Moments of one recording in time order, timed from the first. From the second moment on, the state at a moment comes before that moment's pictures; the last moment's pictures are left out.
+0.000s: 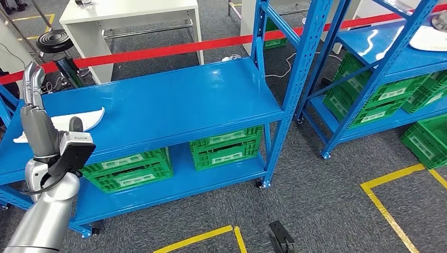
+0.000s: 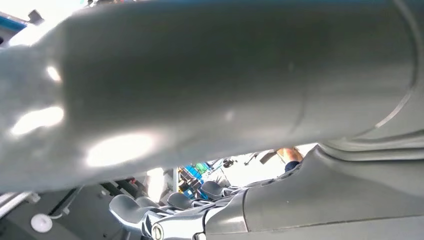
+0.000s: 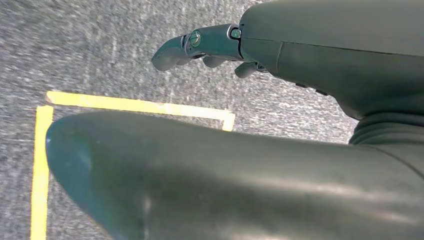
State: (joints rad) left arm -0.79 -0.08 -0.39 -0.77 -0.49 0.66 -0.70; right arm -0.07 0.15 -1.15 -0.21 1.10 0.44 -0.19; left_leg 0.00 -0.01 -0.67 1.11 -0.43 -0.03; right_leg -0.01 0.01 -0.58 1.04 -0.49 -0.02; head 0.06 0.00
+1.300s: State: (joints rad) left arm -1.01 -0.14 -0.45 -0.39 -0.63 0.53 -0.58; right arm -0.07 0.20 -1.15 -0.21 1.07 0.44 -0.08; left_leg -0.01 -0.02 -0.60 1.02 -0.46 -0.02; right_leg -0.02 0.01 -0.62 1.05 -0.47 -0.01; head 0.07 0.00
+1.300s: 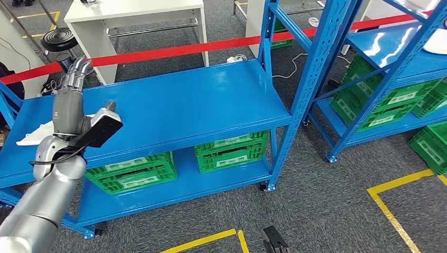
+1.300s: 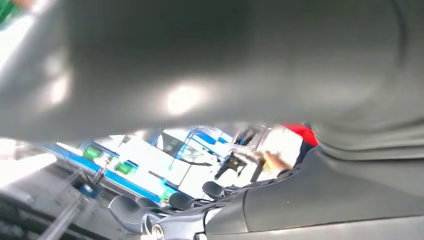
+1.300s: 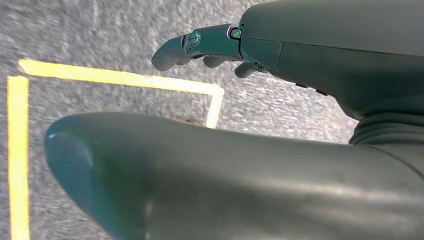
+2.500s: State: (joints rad) left arm -1.04 -0.07 -0.67 -0.22 -0.88 0.44 -0.11; right arm -0.06 0.23 -1.18 -0.21 1.06 0.44 -0.07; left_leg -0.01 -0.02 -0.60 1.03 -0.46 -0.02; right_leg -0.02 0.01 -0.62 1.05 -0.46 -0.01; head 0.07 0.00
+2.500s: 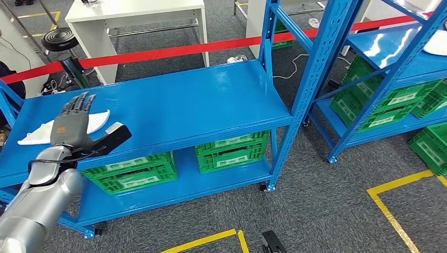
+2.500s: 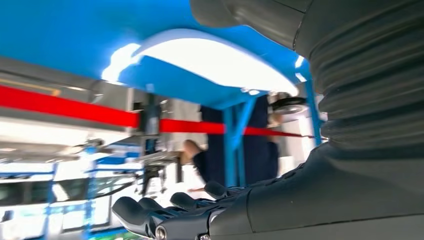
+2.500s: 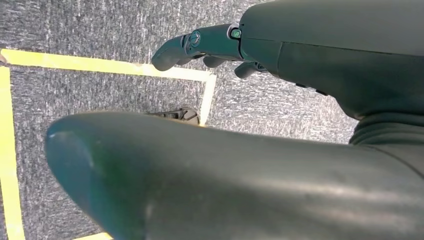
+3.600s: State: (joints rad) left arm -0.97 0.12 -0.60 -0.21 -0.86 0.49 -0.06; right arm -0.05 0.23 -1.19 -0.21 1.08 0.44 -0.12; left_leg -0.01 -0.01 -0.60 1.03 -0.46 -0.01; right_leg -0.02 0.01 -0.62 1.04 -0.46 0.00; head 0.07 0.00
